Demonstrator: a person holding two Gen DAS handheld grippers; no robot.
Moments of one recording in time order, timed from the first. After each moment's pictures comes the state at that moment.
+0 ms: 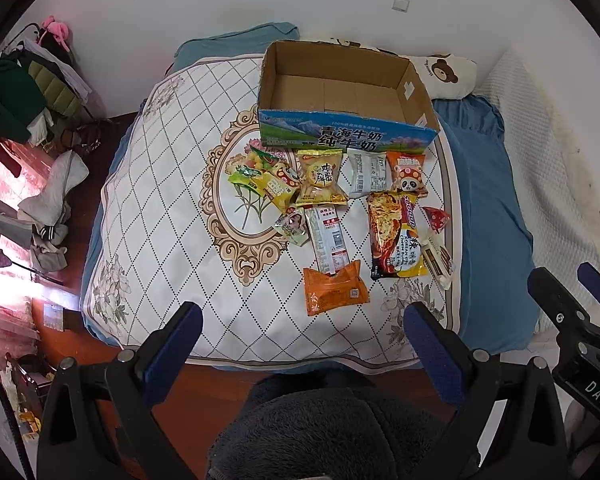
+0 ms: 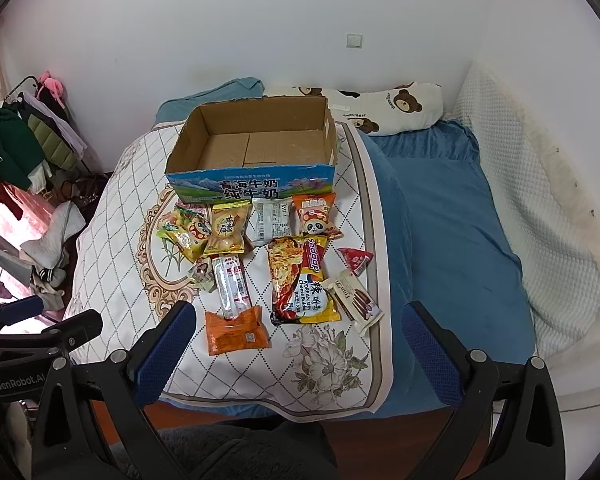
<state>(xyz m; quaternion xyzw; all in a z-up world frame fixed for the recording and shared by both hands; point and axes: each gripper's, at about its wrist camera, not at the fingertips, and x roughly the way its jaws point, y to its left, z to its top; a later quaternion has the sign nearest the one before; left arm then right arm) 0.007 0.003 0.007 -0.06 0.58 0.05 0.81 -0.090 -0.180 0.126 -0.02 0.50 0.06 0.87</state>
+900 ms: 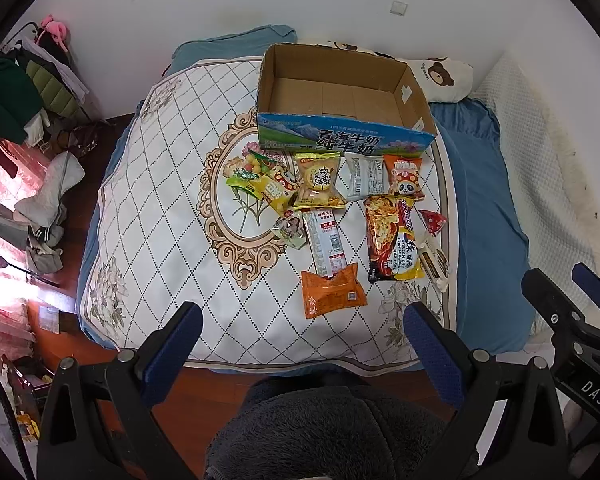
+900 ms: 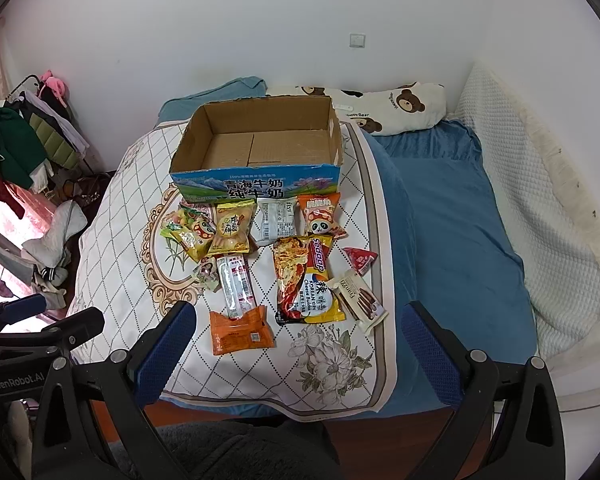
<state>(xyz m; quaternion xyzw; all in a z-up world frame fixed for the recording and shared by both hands) 0.005 0.007 0.008 -0.07 0.57 0.05 0.82 -0.091 -0.174 0.131 -0.02 0.50 0.07 0.86</state>
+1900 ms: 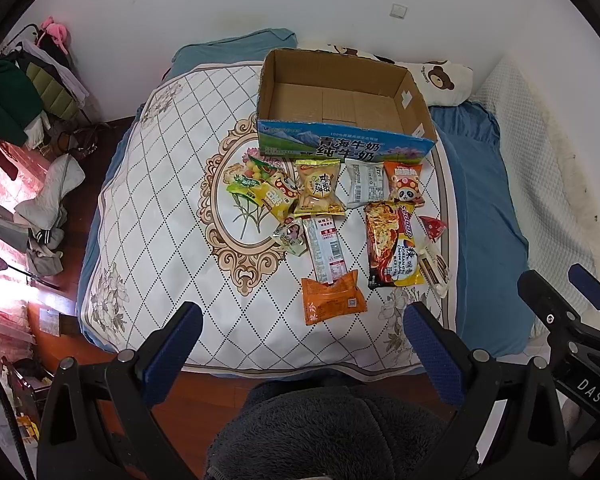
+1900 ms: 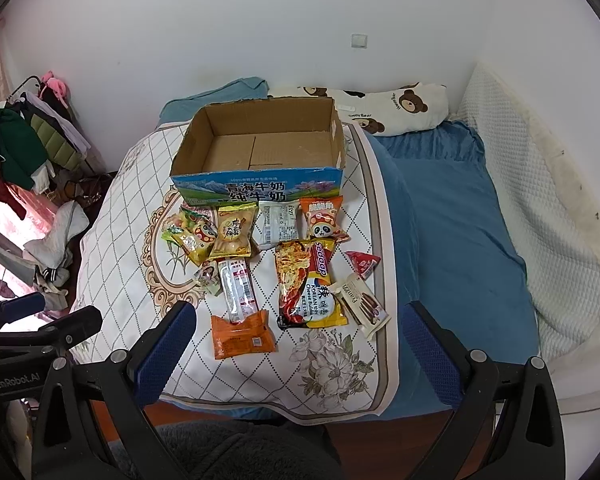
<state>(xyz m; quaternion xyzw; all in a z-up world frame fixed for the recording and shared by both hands) 0.013 0.010 0.013 -0.07 0.57 0.05 0.82 -0.083 -0.172 0.130 -0.02 0.50 0.07 0.86</state>
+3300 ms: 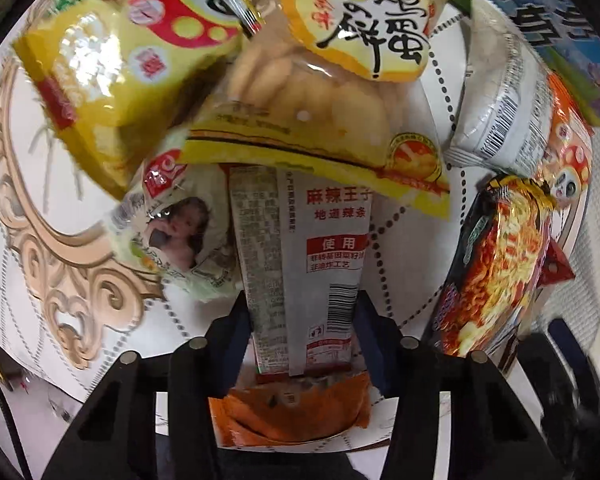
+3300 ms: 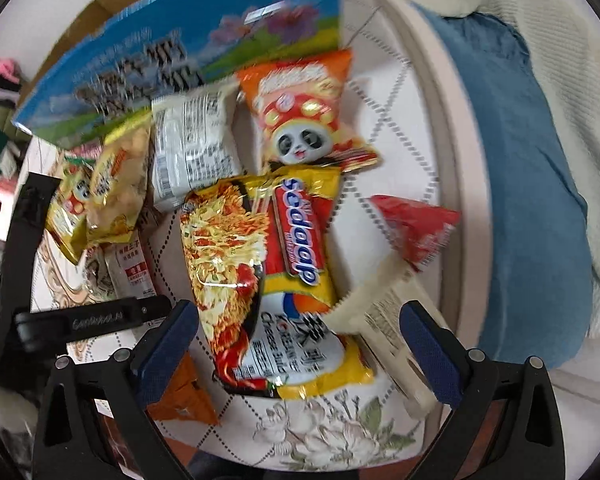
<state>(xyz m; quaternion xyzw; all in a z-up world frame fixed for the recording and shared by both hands) 0.160 0.005 -0.298 -0.18 0.73 0.04 0.65 0.090 -0.184 -0.167 0.02 0.65 0.07 0.75</state>
